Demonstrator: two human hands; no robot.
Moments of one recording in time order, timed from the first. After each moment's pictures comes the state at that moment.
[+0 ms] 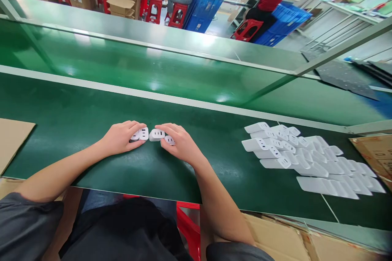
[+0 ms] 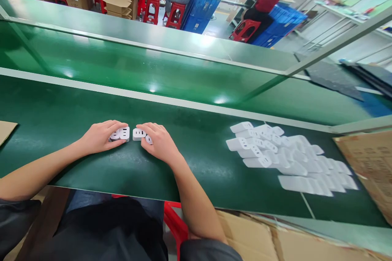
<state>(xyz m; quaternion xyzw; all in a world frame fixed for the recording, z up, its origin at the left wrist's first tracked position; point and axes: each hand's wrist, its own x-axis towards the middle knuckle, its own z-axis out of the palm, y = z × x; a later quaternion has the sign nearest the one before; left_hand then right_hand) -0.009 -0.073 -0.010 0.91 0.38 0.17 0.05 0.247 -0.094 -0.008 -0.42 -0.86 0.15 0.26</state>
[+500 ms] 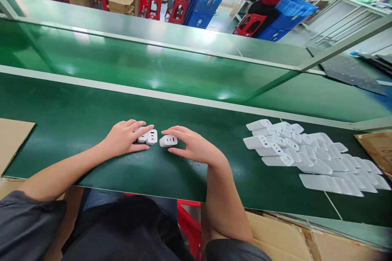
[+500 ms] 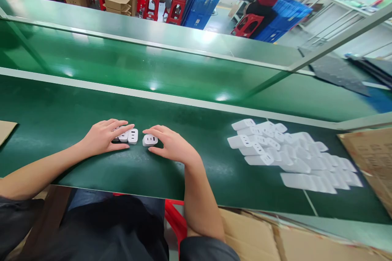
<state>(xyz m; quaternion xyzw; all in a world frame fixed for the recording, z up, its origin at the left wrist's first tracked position) -0.004 -0.076 -0.011 0.92 0.33 0.18 -0.03 0.289 -0.097 0.014 -0.42 -0.86 0.25 0.13</state>
